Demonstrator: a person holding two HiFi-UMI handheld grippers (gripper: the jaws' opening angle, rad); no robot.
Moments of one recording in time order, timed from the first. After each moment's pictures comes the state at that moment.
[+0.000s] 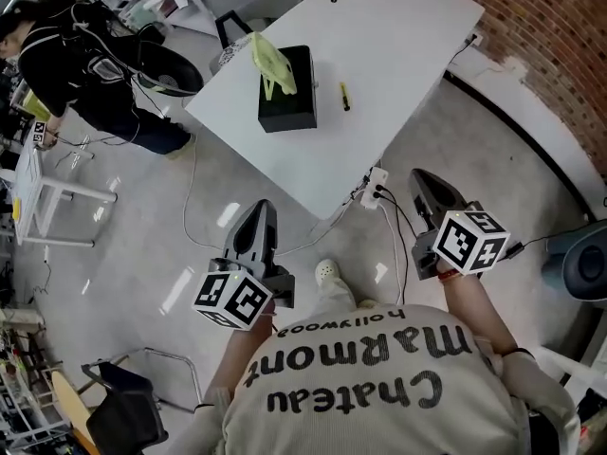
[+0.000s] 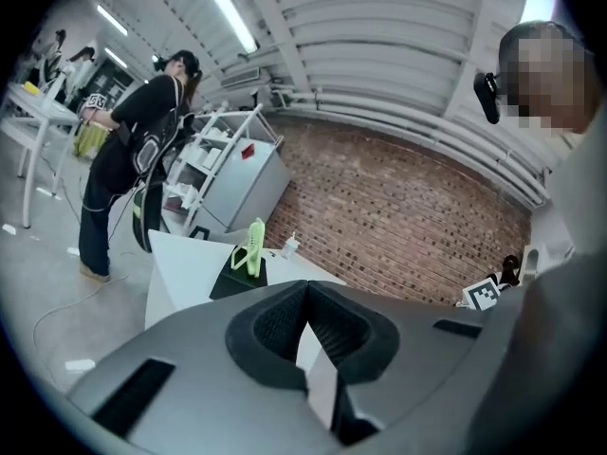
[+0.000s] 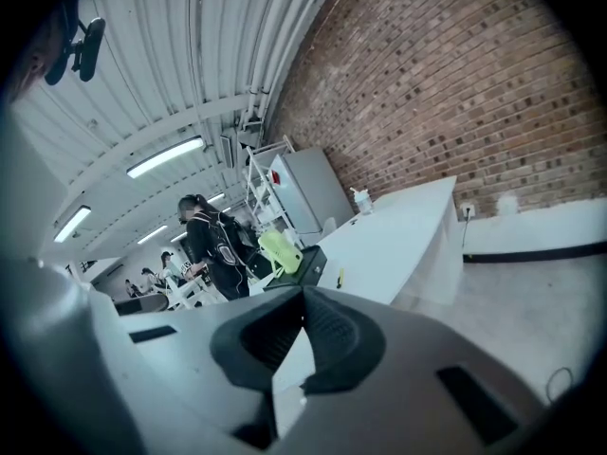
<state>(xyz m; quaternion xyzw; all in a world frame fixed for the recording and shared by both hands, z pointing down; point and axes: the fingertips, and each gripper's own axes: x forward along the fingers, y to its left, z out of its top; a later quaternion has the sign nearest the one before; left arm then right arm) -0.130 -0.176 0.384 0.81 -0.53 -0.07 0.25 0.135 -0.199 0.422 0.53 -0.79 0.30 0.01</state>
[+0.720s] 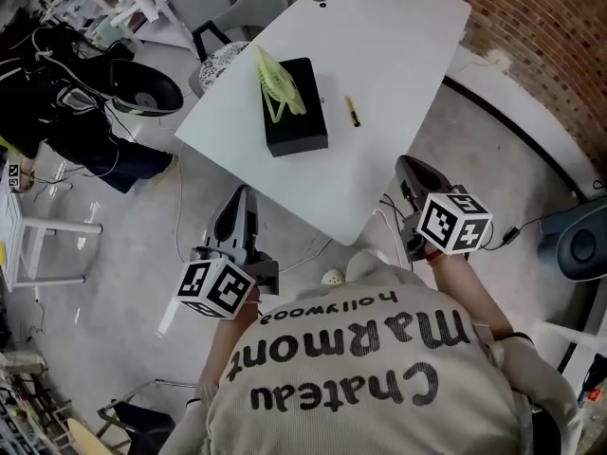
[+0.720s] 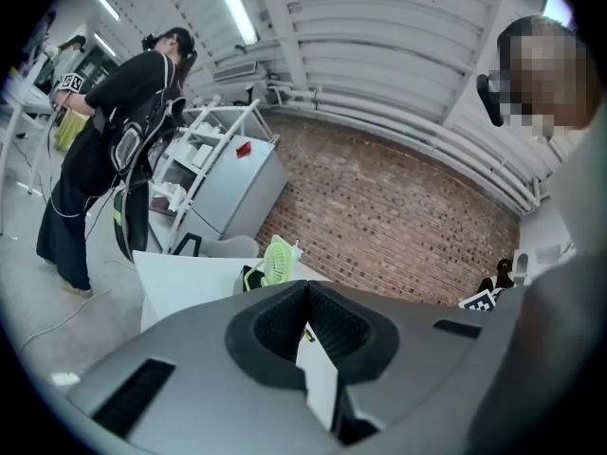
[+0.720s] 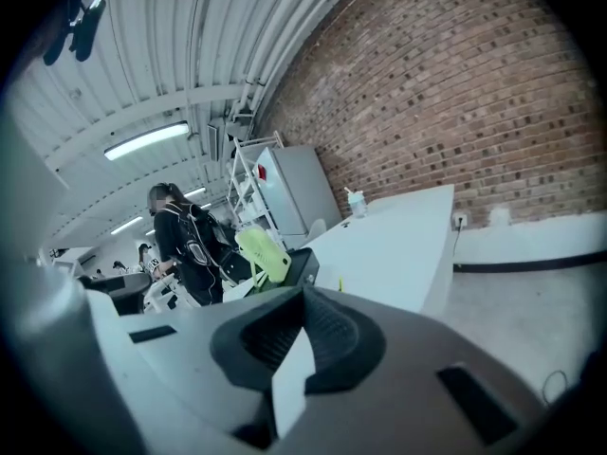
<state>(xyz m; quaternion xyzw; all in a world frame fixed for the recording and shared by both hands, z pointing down) -0.207 -0.295 0.386 0.84 -0.49 -0.08 0.24 0.075 -0.292 0.446 0.59 -0.76 0.28 0.03</state>
